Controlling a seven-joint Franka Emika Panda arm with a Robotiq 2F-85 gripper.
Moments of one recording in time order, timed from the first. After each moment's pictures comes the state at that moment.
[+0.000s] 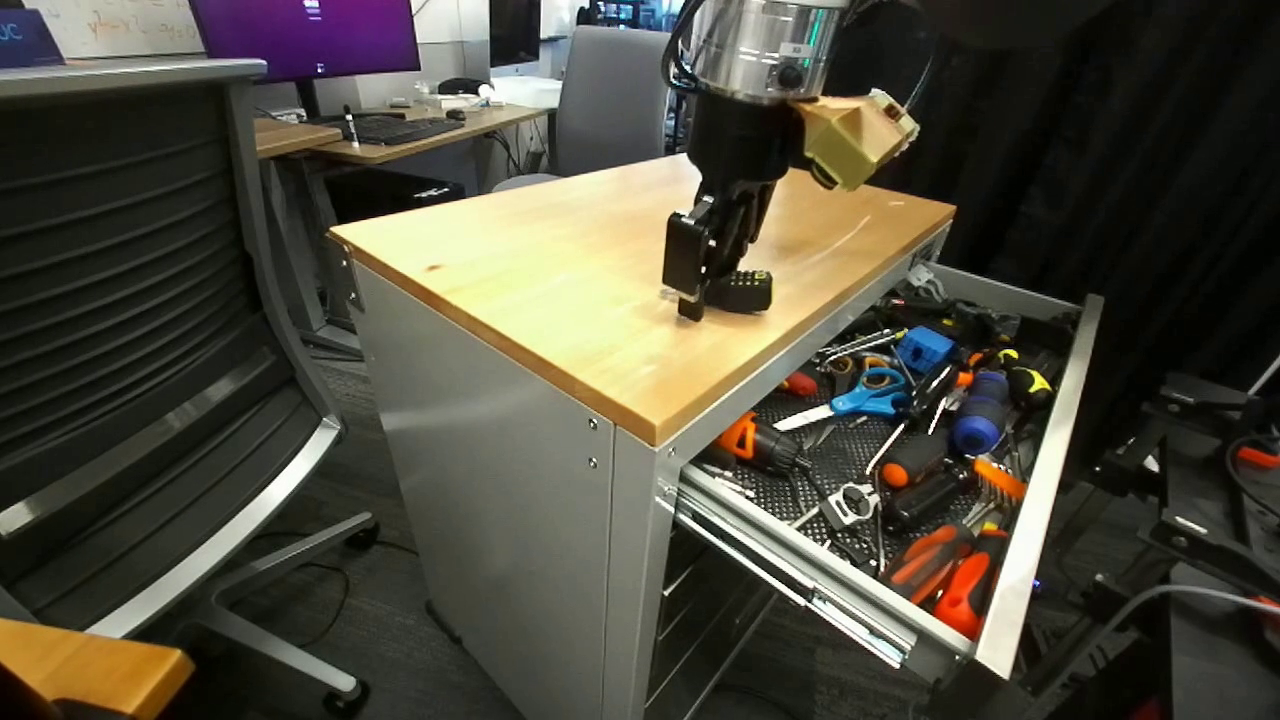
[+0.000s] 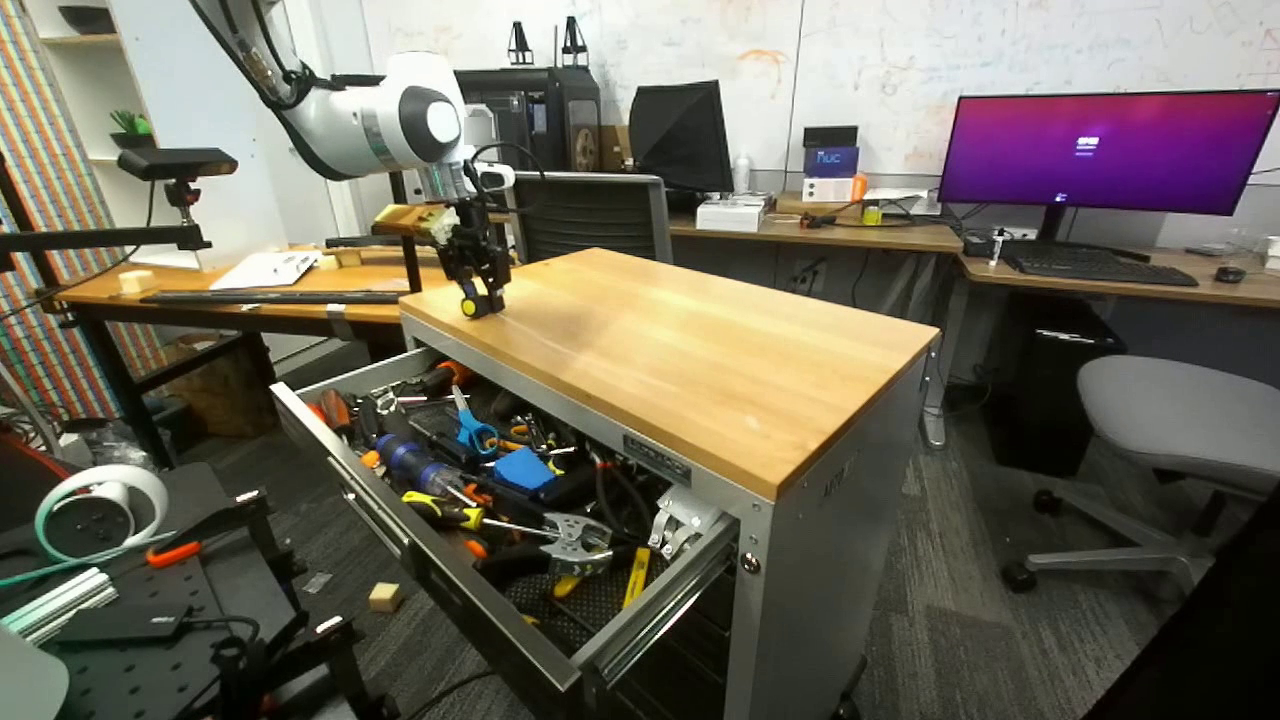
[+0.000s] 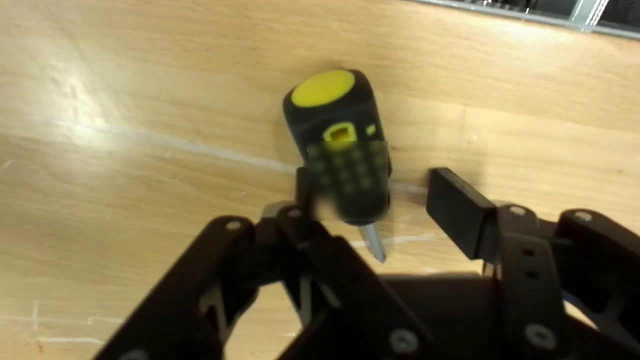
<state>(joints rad) 0.33 0.42 0.11 -1.99 -0.27 2.49 0.45</state>
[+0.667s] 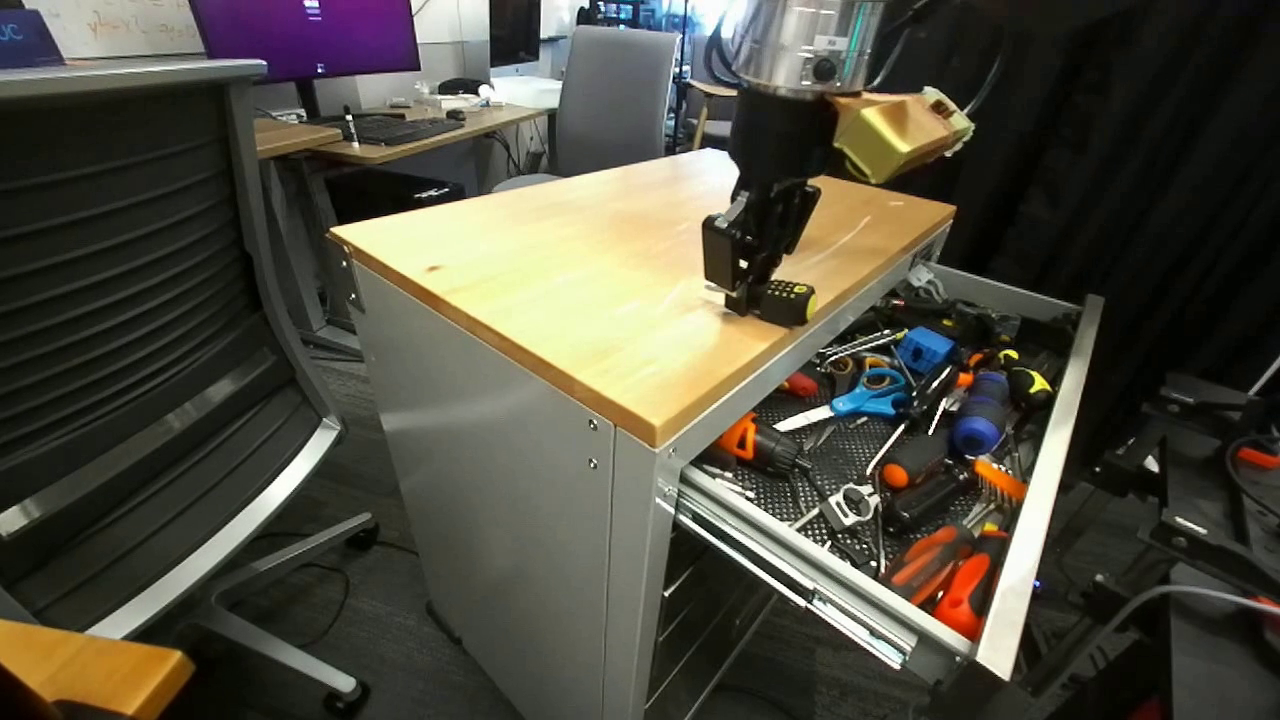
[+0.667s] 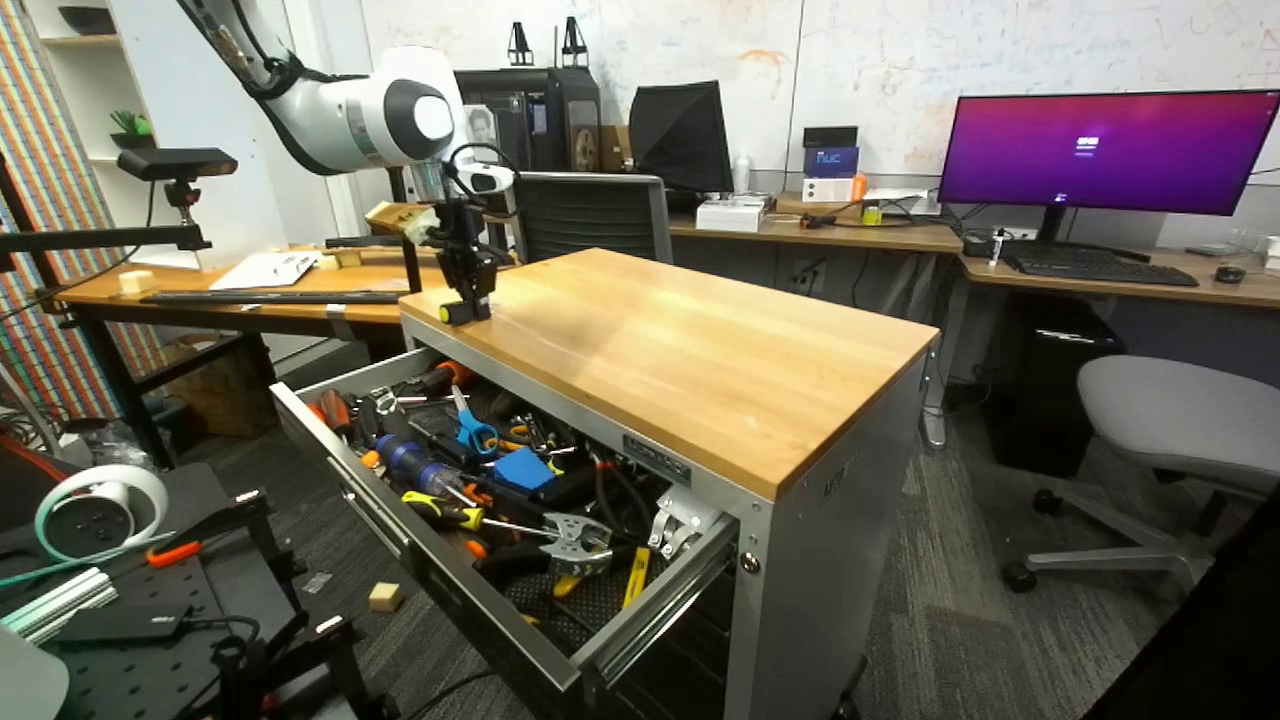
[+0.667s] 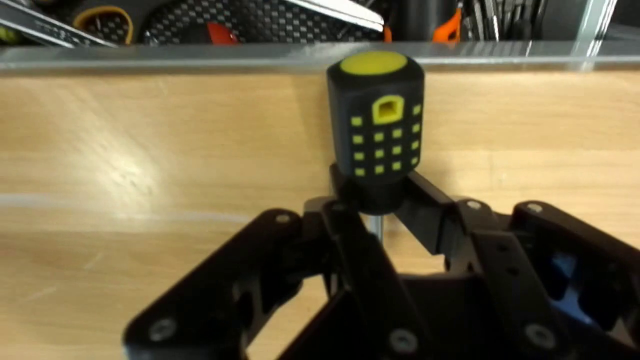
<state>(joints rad) 0.36 0.35 0.06 -2.08 -0.21 2.48 0.55</state>
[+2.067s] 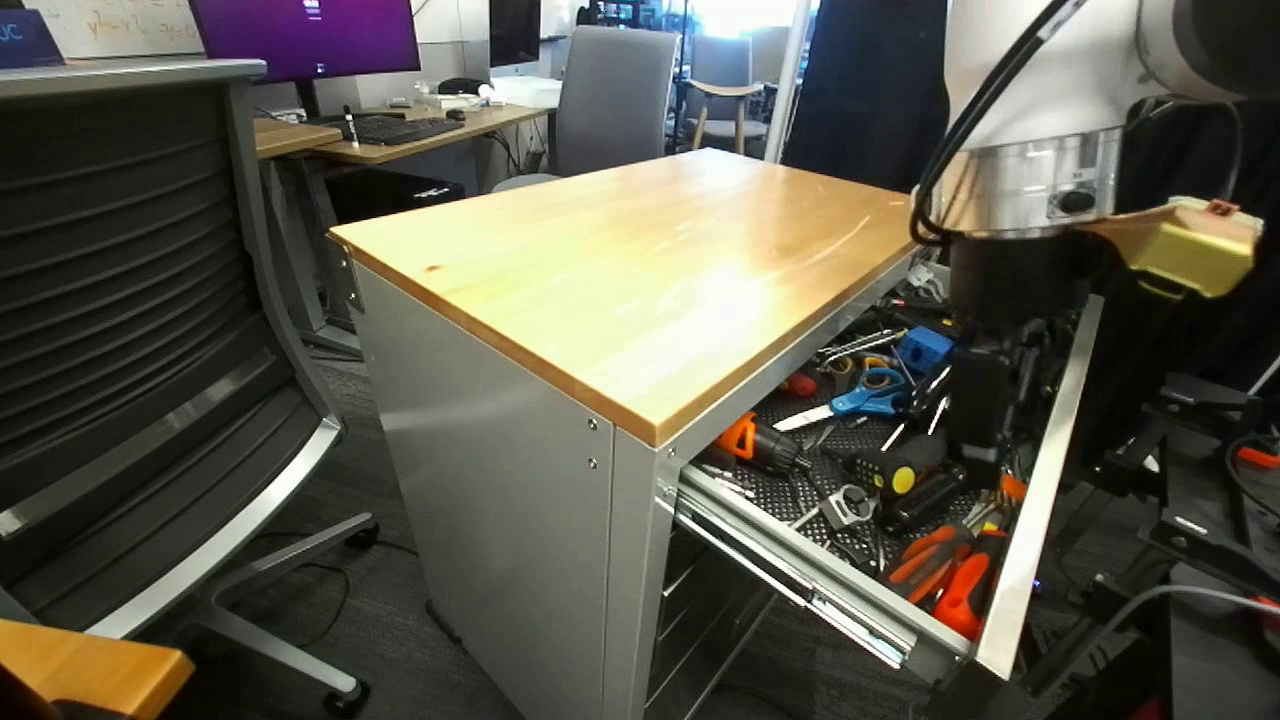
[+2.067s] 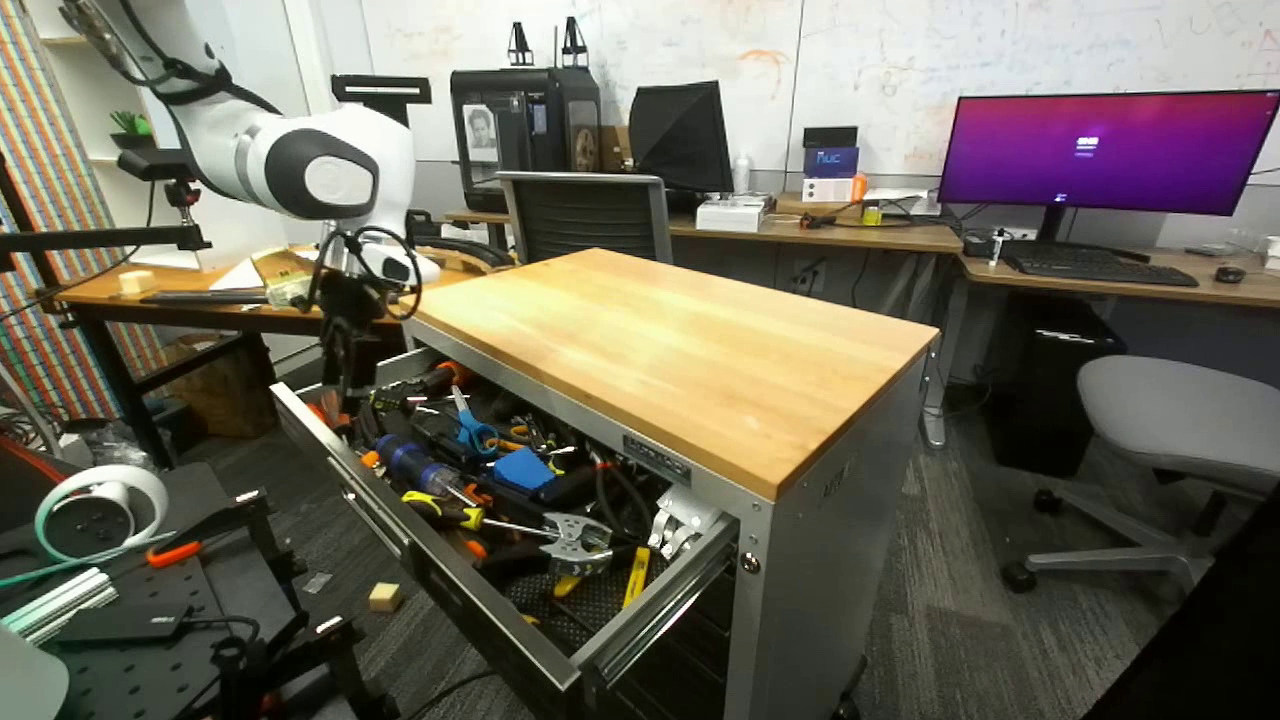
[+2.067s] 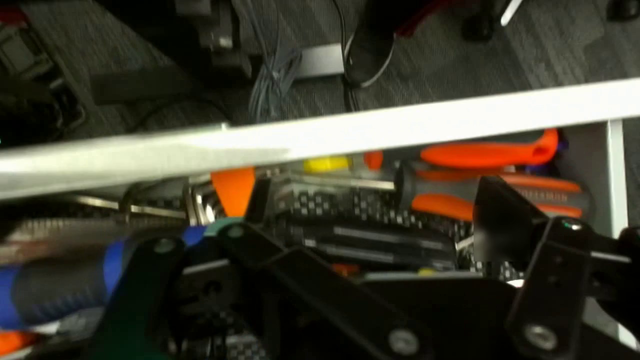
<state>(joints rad) 0.28 0.18 0.19 -2.50 0.21 2.38 0.36</state>
